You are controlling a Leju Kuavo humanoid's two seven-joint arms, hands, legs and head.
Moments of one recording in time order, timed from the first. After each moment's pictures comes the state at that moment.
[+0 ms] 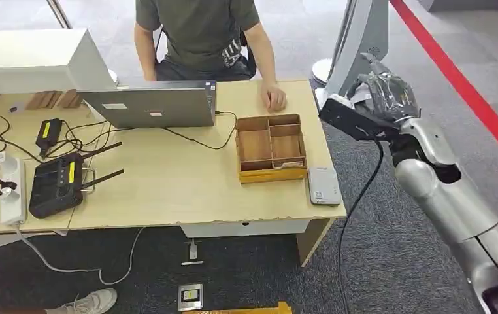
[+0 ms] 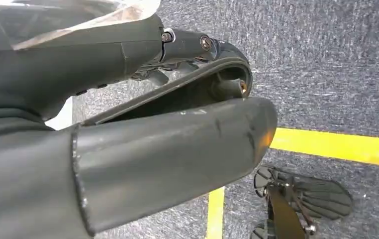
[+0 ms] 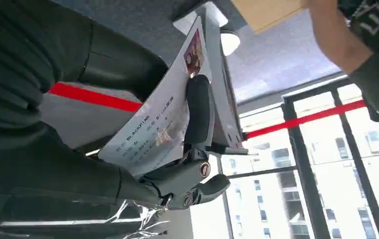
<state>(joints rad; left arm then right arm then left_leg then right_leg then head) -0.13 0.16 -1.16 -0.20 1.12 0.21 0.00 -0.73 -0.56 0.53 -1.46 0.61 0.00 0.38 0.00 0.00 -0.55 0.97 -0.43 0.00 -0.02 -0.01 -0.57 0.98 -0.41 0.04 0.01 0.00</state>
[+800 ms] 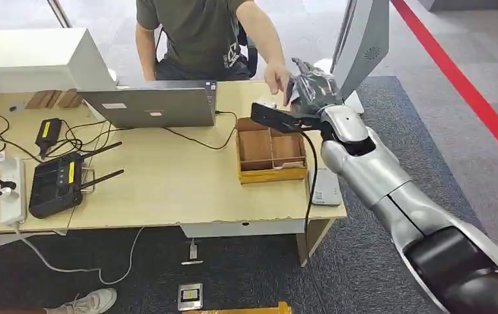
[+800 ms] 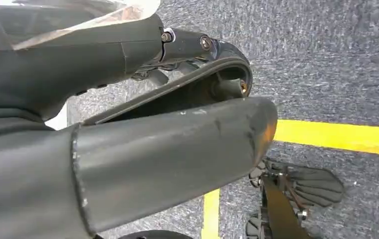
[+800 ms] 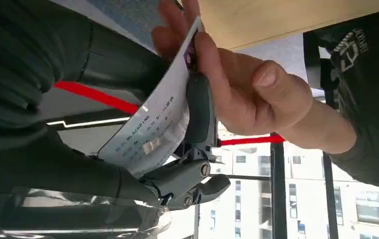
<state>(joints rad) -0.14 0.15 -1.19 -0.20 1.16 0.20 -0.02 -0.98 -0.21 0.74 -0.93 0.85 -0.05 0.32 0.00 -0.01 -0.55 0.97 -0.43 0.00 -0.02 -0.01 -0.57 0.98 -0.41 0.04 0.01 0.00</state>
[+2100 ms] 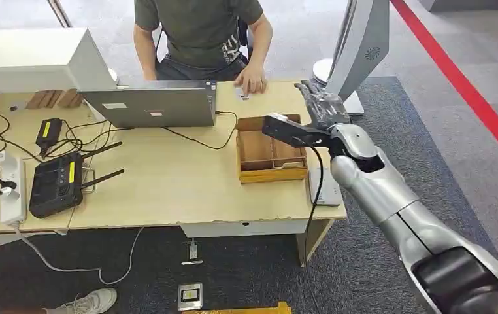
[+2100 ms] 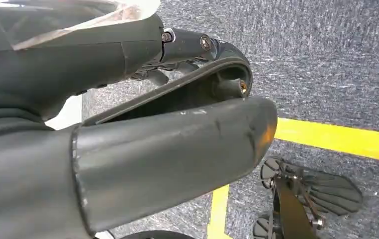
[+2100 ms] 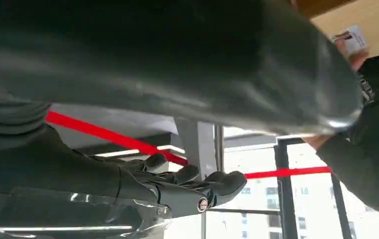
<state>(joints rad) -0.12 0.14 -1.18 -0.20 1.21 0.24 0.02 -0.82 -0.30 0.65 -1.07 0.73 0.01 0.35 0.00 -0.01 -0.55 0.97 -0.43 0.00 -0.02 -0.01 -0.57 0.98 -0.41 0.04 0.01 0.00</state>
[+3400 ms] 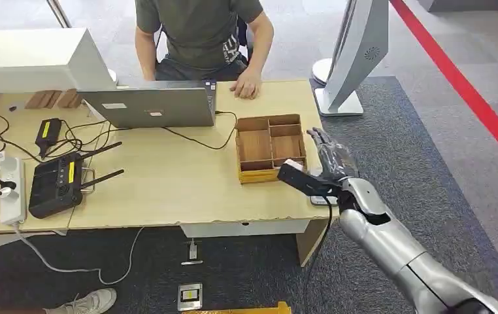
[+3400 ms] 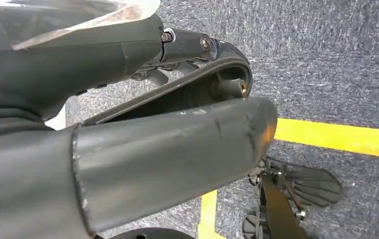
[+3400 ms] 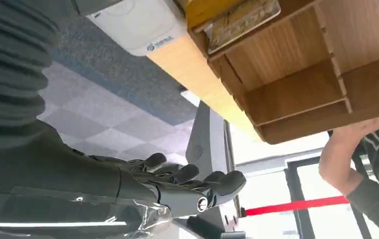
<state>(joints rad) -0.12 0.14 -1.18 -0.20 1.19 0.21 -0.04 -0.56 -0.36 0.66 -1.14 0.70 -0.22 0.30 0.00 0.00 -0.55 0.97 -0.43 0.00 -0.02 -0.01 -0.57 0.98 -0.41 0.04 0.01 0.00</state>
